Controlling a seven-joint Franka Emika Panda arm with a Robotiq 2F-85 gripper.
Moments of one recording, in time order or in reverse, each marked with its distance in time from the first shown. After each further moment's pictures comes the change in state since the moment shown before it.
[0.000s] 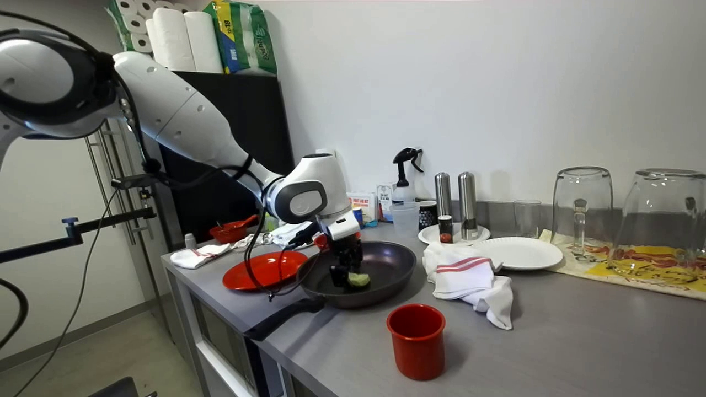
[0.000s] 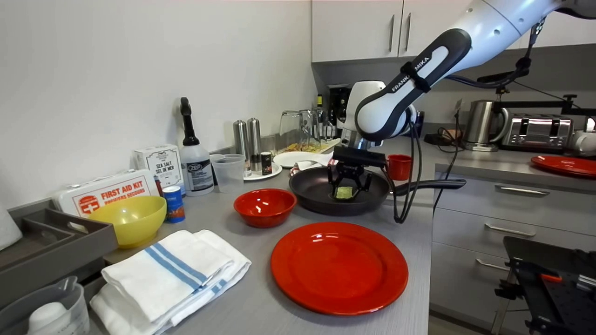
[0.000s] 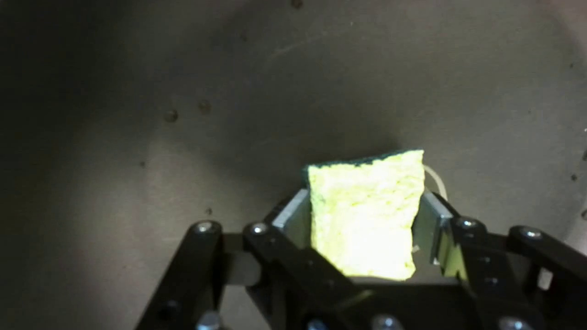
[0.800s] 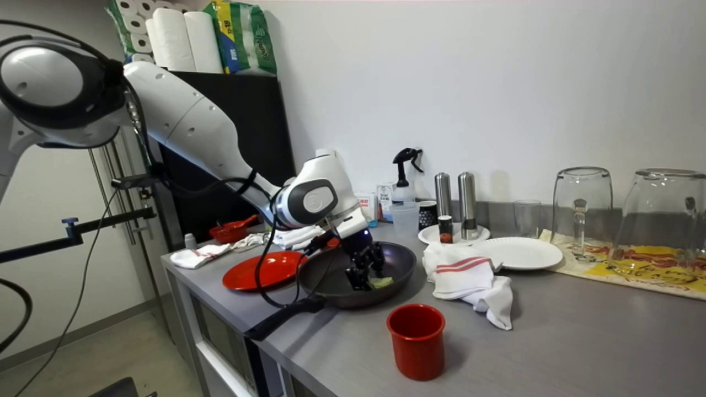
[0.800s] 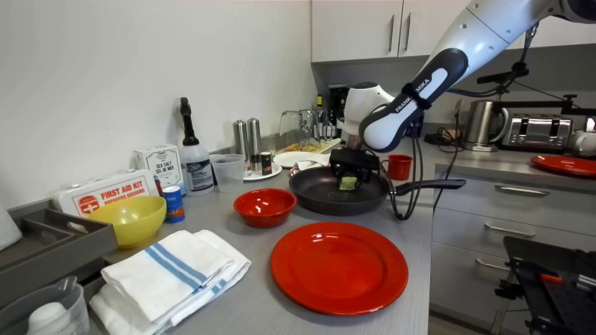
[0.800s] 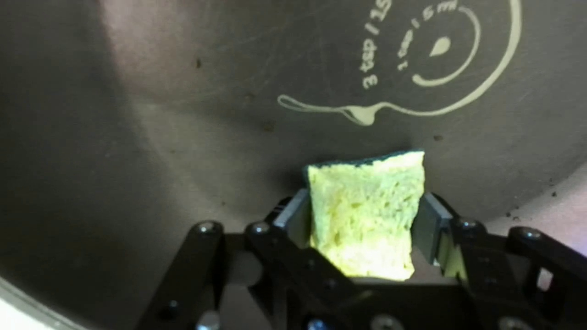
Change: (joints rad) arm 0.090 0.060 -0.161 0.047 -0.262 0.053 0.299
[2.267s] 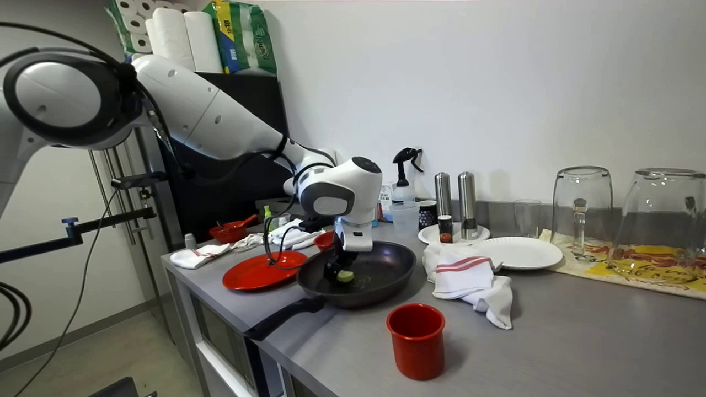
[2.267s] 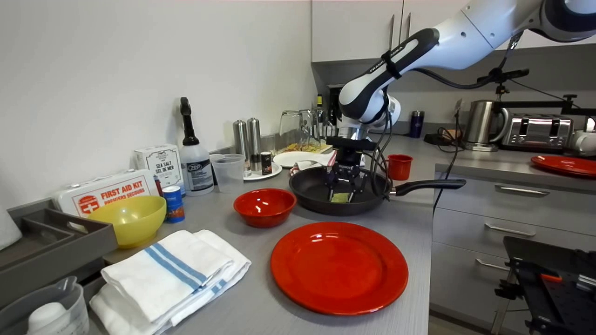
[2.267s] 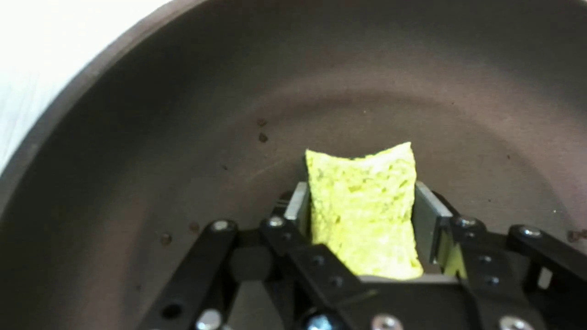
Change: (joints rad) arm -0.284 0.054 0.293 0.187 0.659 -0.498 -0.470
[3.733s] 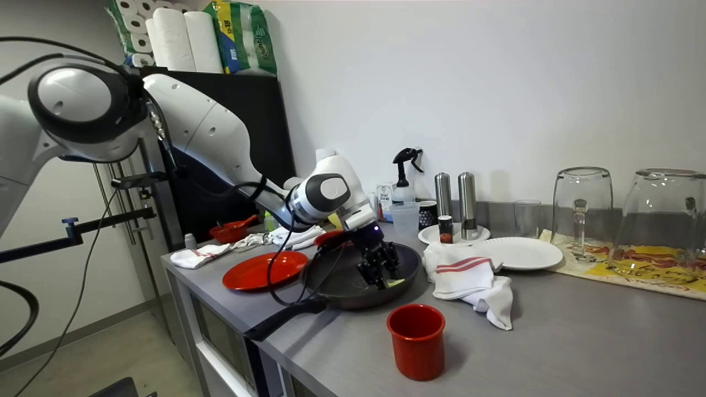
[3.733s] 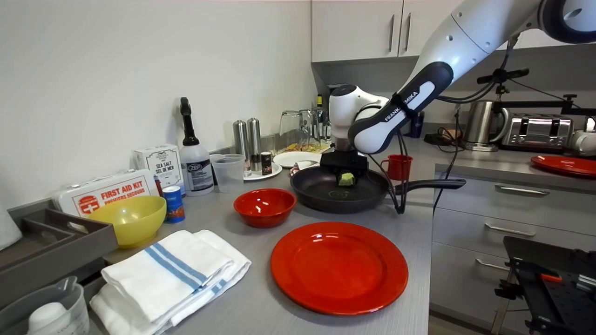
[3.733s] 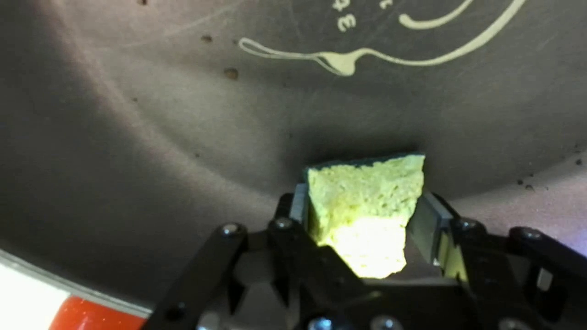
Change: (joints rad) arm 0.324 0.053 -0.352 -0.010 -0.851 0.323 0.668
